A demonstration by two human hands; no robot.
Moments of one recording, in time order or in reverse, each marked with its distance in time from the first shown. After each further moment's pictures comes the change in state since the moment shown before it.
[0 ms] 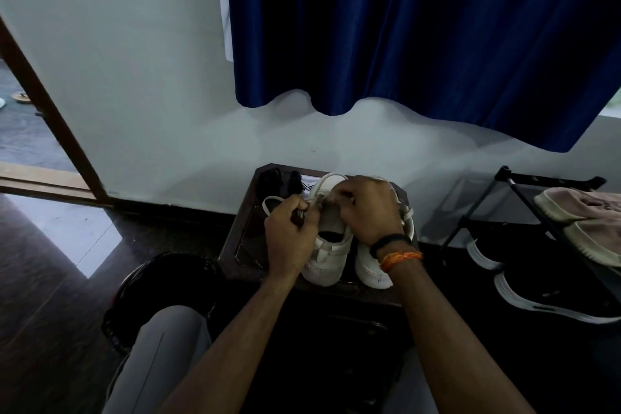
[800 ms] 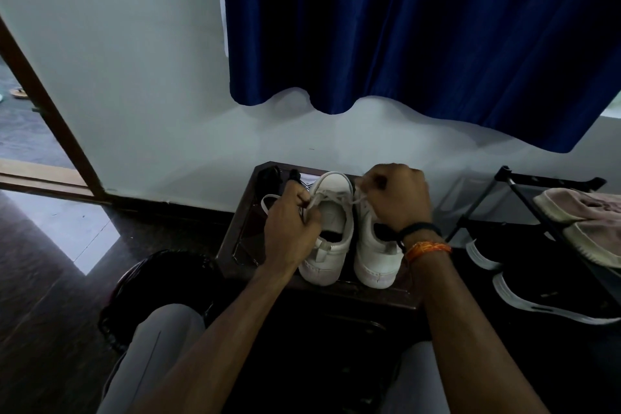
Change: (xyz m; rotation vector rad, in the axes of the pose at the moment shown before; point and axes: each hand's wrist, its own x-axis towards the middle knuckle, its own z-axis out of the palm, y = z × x) left_hand 0.010 -0.002 -0.004 0.191 -0.146 0.082; right_hand 0.007 0.025 -0.030 0.036 0.094 0.157
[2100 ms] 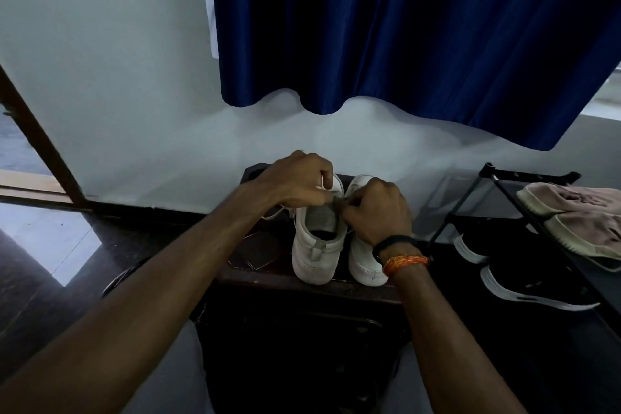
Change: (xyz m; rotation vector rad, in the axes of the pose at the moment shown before) left_hand 0.091 0.057 -0.031 0.432 -0.765 0.179; right_hand -0.019 -0.012 0.024 -0.131 -0.048 0.132
